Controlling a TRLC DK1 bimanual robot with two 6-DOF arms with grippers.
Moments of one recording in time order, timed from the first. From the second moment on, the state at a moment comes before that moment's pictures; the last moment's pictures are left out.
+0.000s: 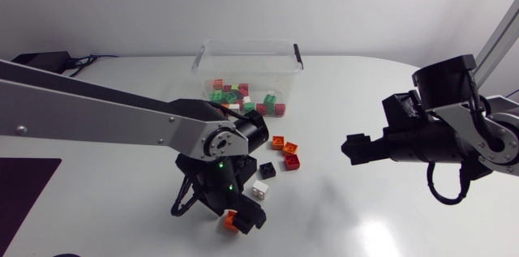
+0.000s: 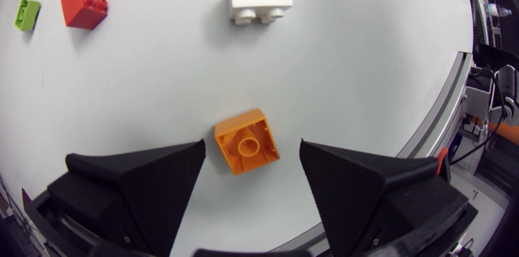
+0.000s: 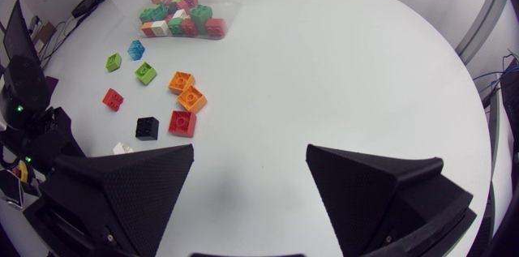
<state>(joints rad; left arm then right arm) -0.79 1.89 1.13 -0.83 0.17 -0.16 0.24 1.19 0.68 -0.40 -0.06 0.08</state>
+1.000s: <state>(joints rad) -0.78 1.90 1.12 -0.85 0.13 -0.19 0.30 1.22 0.68 -0.38 -0.01 0.09</state>
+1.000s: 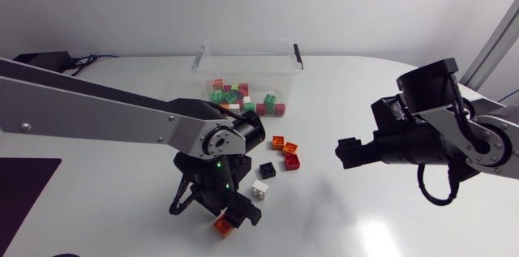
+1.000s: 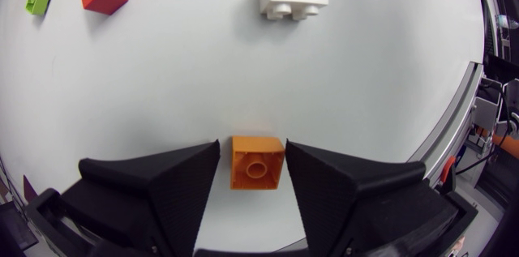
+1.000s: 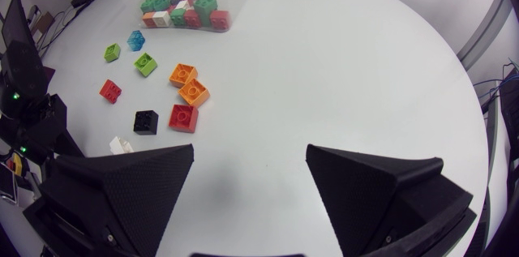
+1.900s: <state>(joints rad) -0.81 1.88 1.09 -0.86 0.10 -0.16 0.43 1.35 0.71 -0.40 0.01 0.10</state>
